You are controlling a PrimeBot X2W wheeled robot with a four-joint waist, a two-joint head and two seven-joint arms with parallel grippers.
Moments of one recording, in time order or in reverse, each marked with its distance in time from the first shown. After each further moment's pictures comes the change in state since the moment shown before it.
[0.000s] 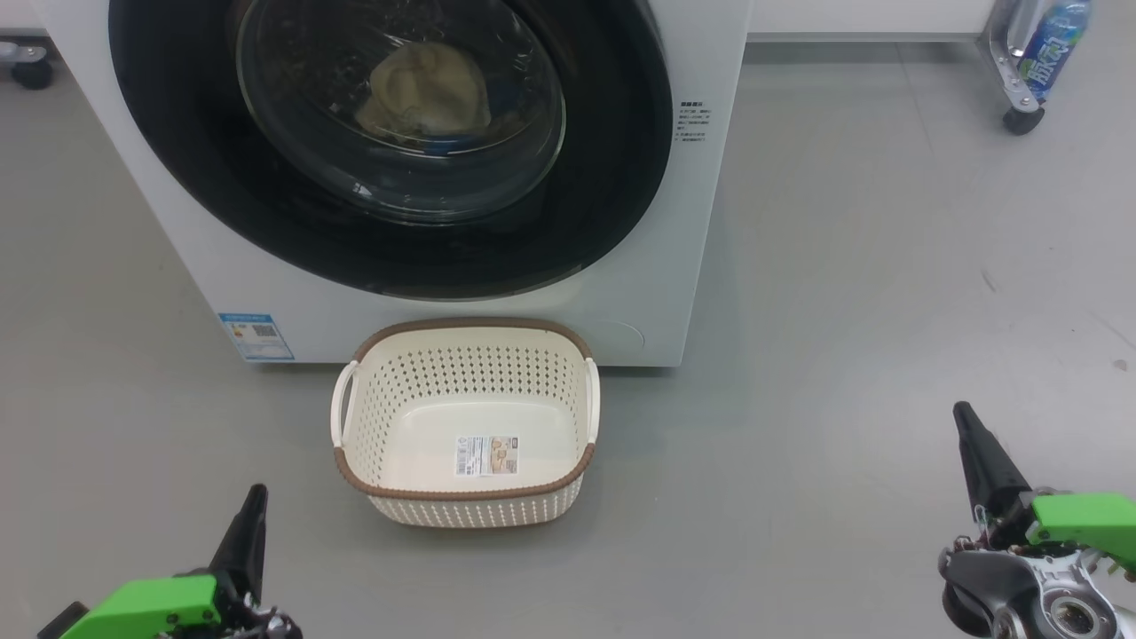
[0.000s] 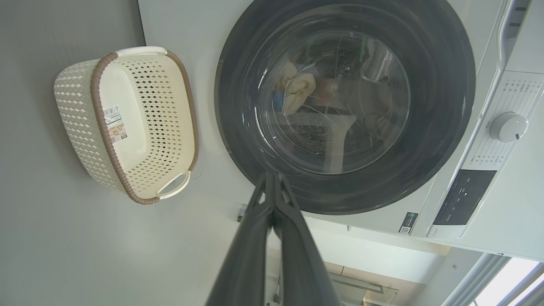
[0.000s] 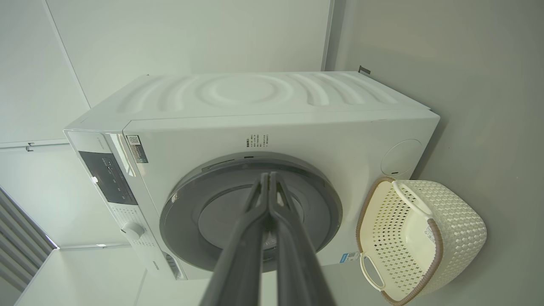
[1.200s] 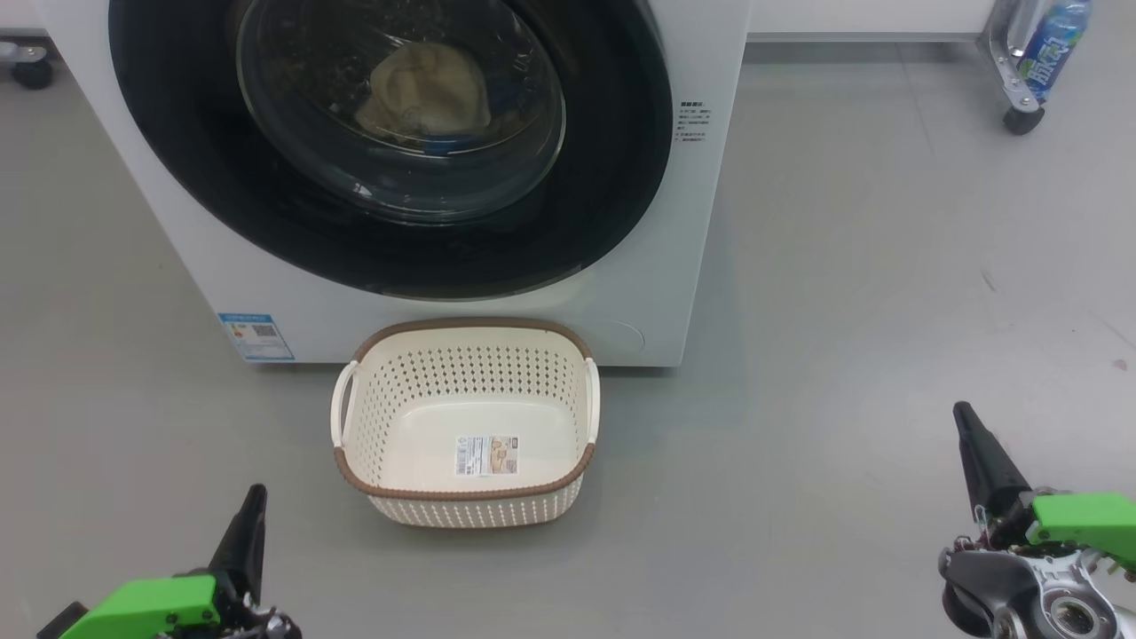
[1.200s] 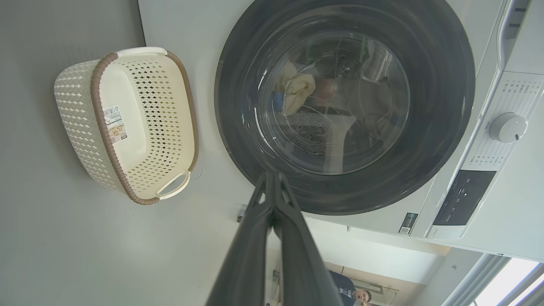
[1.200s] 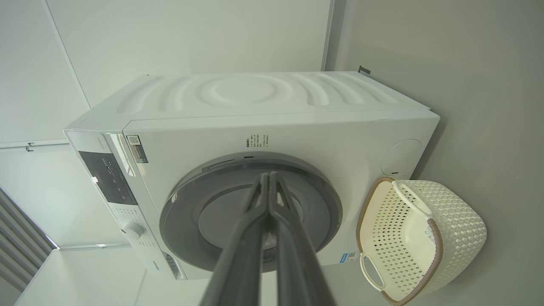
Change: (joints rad) left arm 0.000 0.000 0.002 0.000 0.000 0.000 0.000; right arm 0.000 0.000 0.000 0.000 0.000 0.000 0.000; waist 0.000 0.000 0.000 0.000
